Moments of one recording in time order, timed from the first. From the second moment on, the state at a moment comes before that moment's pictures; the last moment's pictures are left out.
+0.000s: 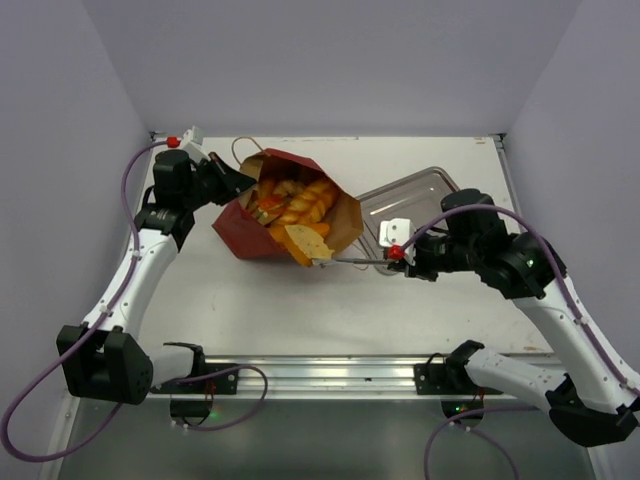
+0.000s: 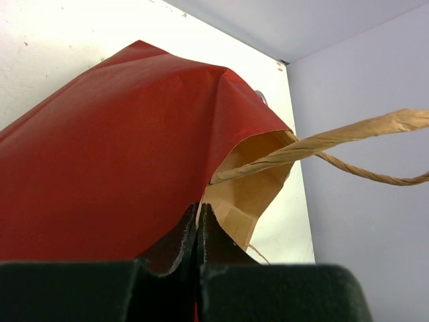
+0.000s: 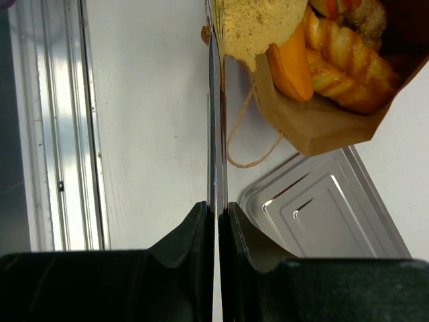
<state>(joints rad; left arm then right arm) -0.11 1.24 1.07 -0.21 0.42 -0.73 0.66 1.00 1.36 -1.12 -0.42 -0.74</state>
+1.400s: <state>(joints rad) -0.11 1.10 0.97 -0.23 0.44 -0.61 0.03 1.53 1.13 -0.51 0.03 -0.59</state>
